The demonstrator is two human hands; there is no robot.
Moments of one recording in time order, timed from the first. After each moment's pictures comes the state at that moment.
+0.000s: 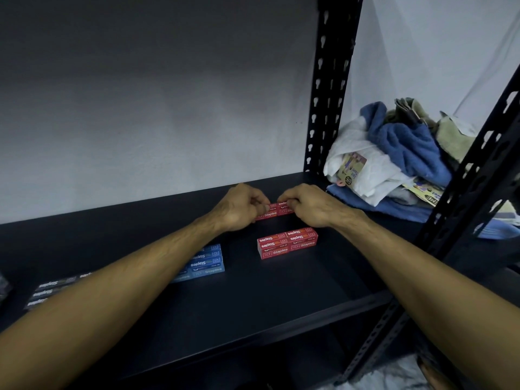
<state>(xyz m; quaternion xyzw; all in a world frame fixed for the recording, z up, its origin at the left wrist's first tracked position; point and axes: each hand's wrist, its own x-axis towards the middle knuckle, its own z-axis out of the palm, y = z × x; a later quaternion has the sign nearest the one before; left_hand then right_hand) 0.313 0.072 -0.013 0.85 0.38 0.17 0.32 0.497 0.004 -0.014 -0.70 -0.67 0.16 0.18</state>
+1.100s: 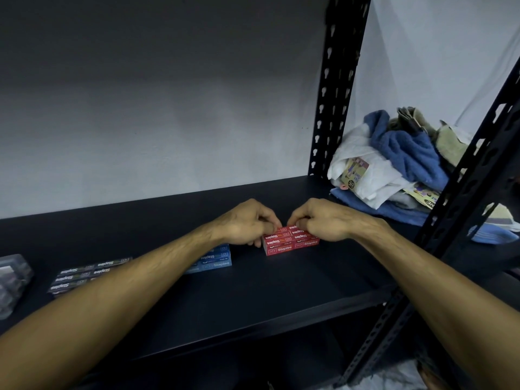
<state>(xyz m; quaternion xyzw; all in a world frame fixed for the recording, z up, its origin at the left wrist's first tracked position) 0.292 0.038 -0.008 0.86 0.33 0.08 0.37 0.484 -0.042 0.010 -0.67 -0.69 0.24 0.09</state>
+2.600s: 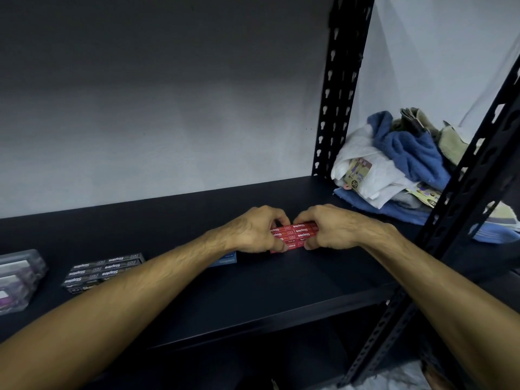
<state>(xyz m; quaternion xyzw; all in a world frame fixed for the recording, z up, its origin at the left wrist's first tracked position) 0.295 0.012 -0.001 0.90 0.35 0.04 0.27 0.481 -0.058 0.008 -0.67 -0.72 0.18 0.05</state>
